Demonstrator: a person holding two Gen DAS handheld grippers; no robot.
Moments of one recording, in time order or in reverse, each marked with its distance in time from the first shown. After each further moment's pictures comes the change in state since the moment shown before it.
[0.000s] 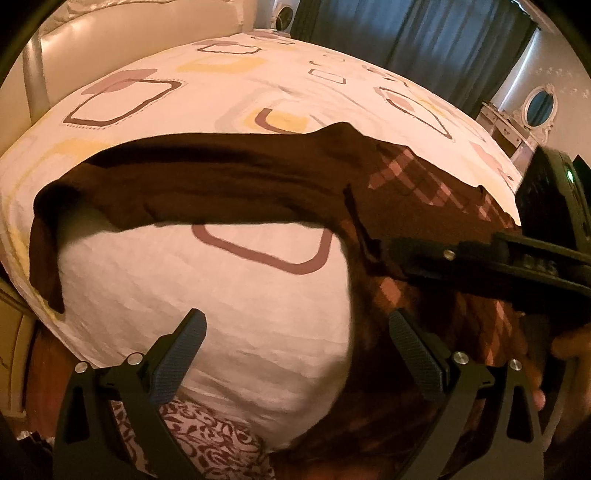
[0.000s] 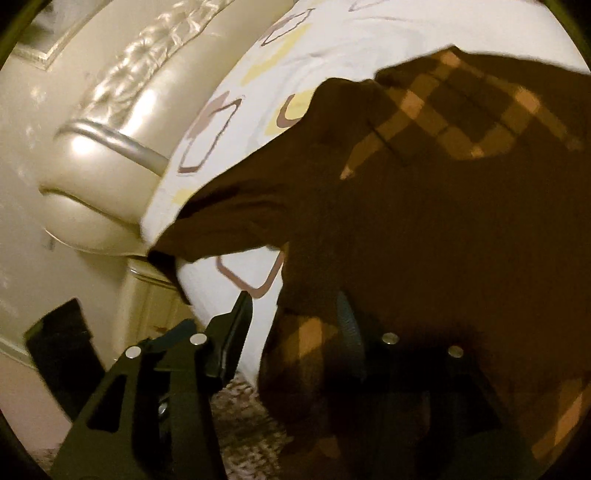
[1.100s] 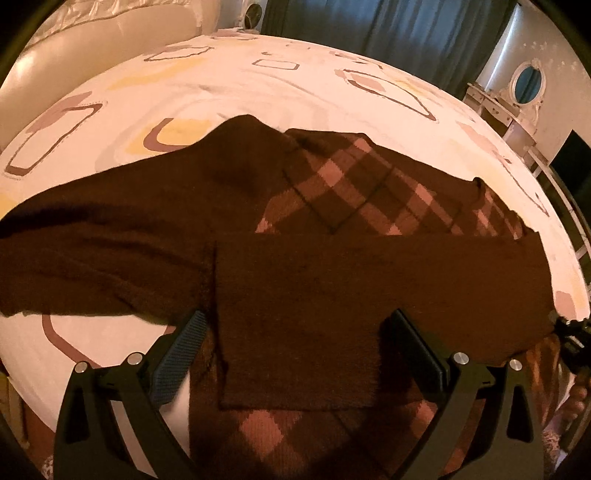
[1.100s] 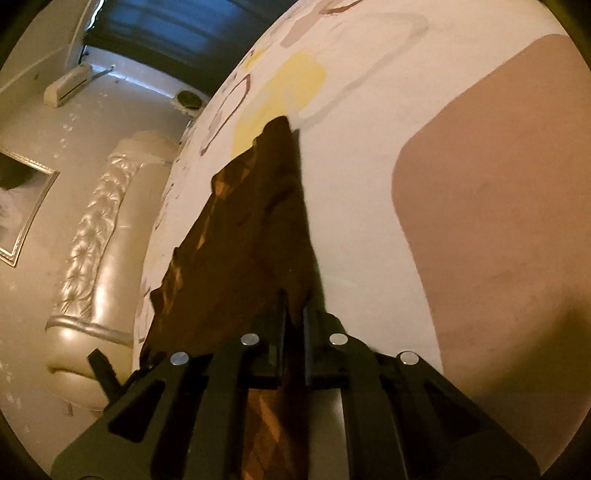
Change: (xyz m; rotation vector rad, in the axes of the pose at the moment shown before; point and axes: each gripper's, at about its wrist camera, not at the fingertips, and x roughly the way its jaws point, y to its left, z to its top) left arm 0.089 -0.087 0.045 0.095 0.009 -0.005; right arm -0.244 -0.251 -0.082 0.454 -0.487 -0.108
